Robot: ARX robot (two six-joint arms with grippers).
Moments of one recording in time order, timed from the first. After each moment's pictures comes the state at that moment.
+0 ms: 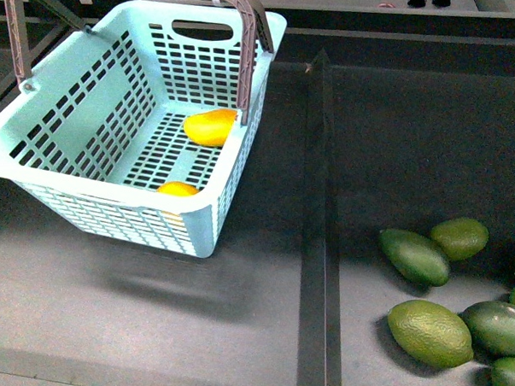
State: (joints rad) left arm 0.00 0.24 0.02 0.24 0.00 -0.01; right arm 0.00 0.00 0.02 0.00 0.00 0.00
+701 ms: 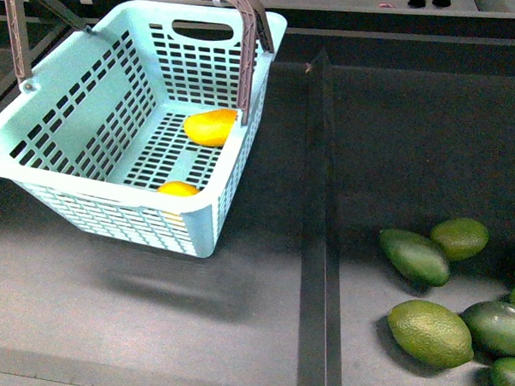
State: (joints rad) left arm 0.00 0.01 0.02 0.00 0.00 -0.01; right arm 0.00 0.00 0.02 0.00 0.00 0.00
